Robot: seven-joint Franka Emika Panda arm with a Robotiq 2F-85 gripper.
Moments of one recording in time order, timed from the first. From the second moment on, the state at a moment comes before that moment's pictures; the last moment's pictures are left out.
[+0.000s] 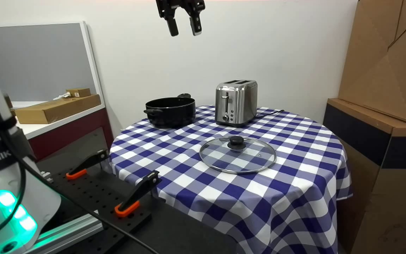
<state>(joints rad) -0.15 -0.67 -0.08 -2.76 -0.01 2.40 0.05</state>
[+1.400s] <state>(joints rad) -0.05 0.29 -0.06 -2.12 -0.08 2.82 0.05</state>
